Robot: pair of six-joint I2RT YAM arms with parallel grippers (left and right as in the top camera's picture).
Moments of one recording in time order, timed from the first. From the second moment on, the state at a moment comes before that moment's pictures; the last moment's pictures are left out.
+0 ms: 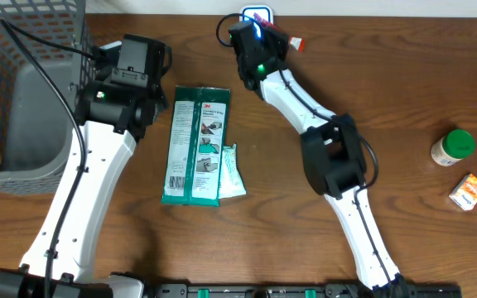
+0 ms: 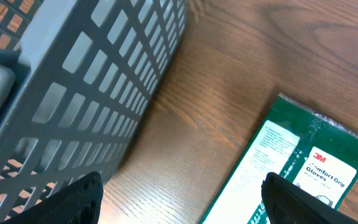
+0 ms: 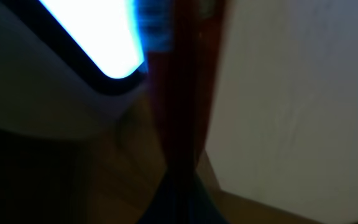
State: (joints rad) left arm -0.23 1.51 1.51 -1.07 -0.48 -0.56; right arm 0.49 2.61 2.23 -0.35 0.89 -0.88
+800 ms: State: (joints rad) left arm -0.23 1.51 1.51 -1.07 -0.48 -0.56; right arm 0.02 1.97 2.09 -1.33 0.19 0.09
